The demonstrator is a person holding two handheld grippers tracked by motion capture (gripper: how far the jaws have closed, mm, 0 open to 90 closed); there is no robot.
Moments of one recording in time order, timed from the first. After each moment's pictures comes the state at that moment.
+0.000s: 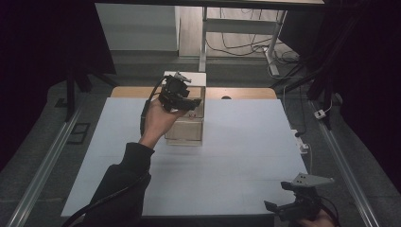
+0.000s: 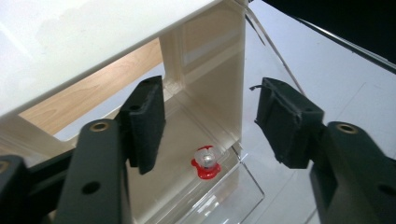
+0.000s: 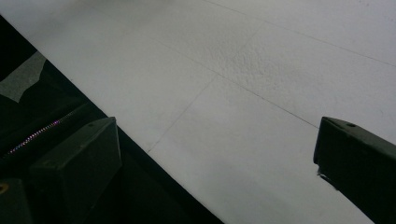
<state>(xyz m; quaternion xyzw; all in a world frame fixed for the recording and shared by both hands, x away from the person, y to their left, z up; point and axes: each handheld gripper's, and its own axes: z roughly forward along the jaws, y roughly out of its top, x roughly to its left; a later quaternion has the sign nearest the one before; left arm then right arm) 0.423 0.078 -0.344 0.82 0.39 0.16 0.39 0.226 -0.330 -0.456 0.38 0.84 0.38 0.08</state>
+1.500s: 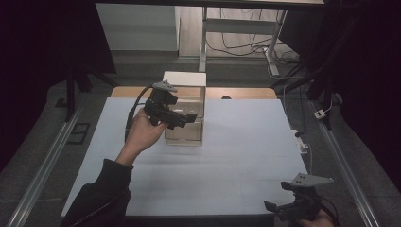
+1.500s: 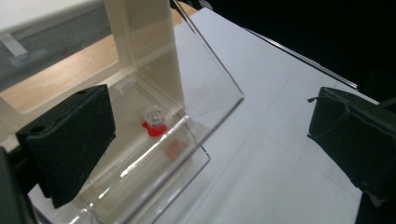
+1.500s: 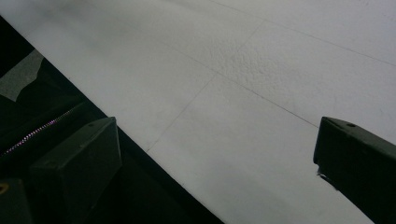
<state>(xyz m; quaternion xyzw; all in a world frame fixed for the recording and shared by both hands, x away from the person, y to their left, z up) 0.371 0.108 -0.340 0.82 0.34 0.10 0.45 0.226 -0.329 -0.456 0.38 0.84 0.38 0.09</state>
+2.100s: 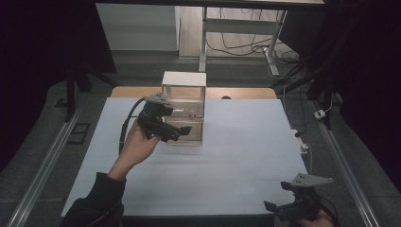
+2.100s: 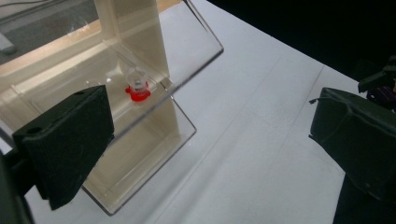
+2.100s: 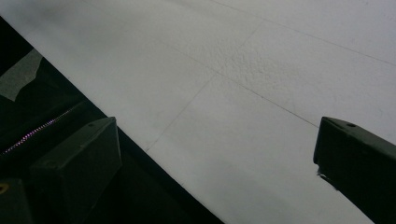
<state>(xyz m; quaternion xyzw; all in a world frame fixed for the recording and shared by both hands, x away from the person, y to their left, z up) 0.345 0.122 -0.358 0.82 0.34 0.08 0.45 0.227 -0.328 -0.456 0.38 0.84 0.38 0.09</state>
